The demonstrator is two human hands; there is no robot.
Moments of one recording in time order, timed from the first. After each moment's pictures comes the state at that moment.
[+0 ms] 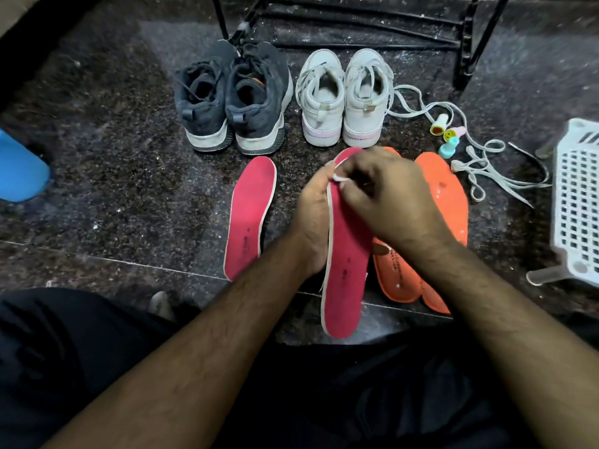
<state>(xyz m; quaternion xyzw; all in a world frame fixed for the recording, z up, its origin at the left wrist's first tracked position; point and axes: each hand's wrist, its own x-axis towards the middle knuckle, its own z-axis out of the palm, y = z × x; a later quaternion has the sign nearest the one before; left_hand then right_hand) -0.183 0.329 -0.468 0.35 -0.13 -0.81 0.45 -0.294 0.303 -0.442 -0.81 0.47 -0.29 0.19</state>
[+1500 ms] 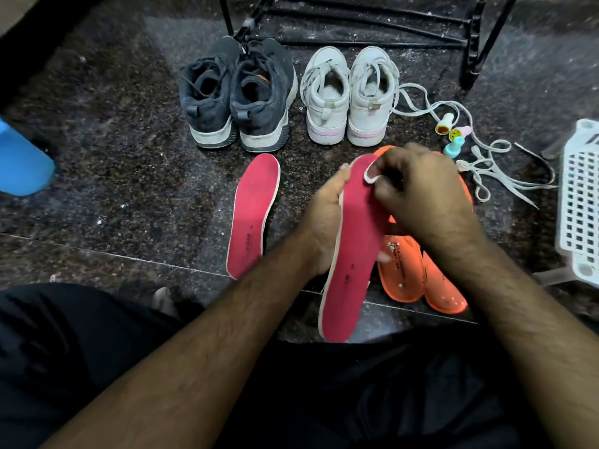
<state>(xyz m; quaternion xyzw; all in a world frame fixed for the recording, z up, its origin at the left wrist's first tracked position) -0.184 0.331 -0.470 0.38 -0.18 -0.83 0.38 -0.317 0.295 -0.438 -0.80 0.54 -0.24 0.14</state>
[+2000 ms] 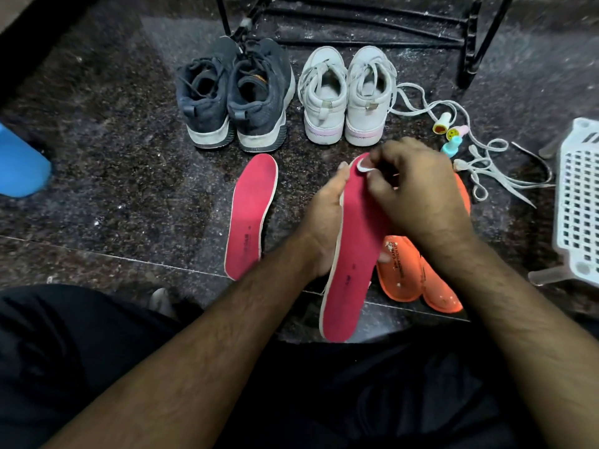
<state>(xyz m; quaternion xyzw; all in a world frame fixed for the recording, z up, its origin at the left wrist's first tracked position) -0.186 0.332 -0.471 0.39 -0.19 -0.82 0.38 -0.309 0.298 -0.436 -0.78 0.54 -0.28 0.16</state>
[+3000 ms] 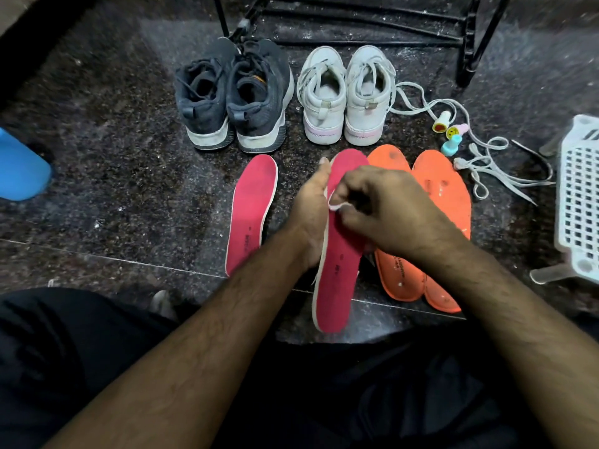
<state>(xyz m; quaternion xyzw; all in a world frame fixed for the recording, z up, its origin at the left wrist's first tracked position) -0.177 0.327 -0.461 0.40 -0.11 -0.81 0.41 -0.300 0.314 -0.435 -0.84 0.42 -0.20 0.27</state>
